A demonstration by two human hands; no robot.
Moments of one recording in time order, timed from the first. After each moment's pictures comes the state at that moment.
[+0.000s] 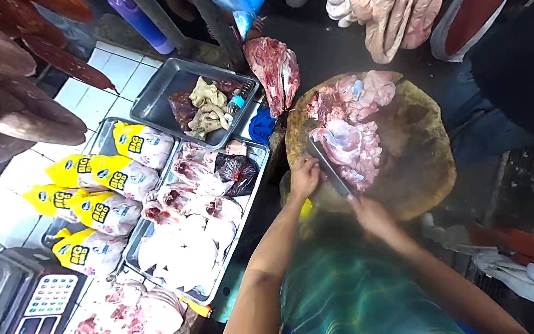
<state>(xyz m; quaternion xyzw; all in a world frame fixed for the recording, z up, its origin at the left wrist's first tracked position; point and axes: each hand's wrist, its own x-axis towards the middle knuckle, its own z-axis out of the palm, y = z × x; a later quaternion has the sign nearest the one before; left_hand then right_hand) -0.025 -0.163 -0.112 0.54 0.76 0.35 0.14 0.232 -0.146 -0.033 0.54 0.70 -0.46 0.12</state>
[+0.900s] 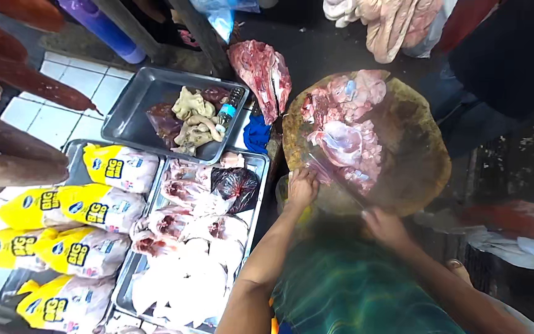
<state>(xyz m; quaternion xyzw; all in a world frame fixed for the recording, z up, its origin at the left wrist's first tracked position) -0.060 -0.172 -0.134 0.67 0.71 0.18 0.09 0.252 -0.194 -0.070 0.56 0.76 -0.32 -0.01</state>
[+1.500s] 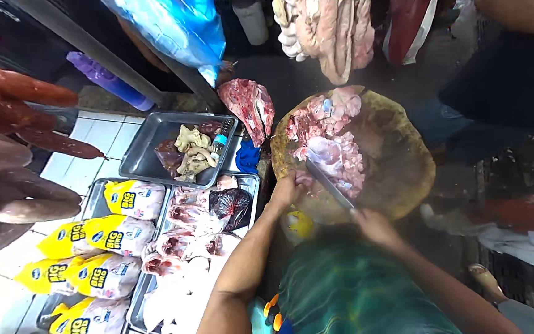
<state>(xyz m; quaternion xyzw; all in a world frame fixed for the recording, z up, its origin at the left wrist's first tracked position) -0.065 -0.132 -0.047 0.59 0.74 0.08 0.30 0.259 -0.166 -0.052 0.60 0.64 -0.48 0.04</state>
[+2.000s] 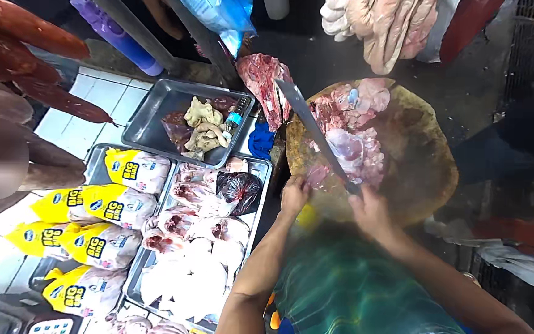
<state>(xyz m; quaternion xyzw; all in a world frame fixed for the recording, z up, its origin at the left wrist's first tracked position) -0.072 -0.182 -0.110 0.55 0.77 0.24 0.20 0.176 -0.155 -0.013 0.43 0.80 -0.27 -0.31</state>
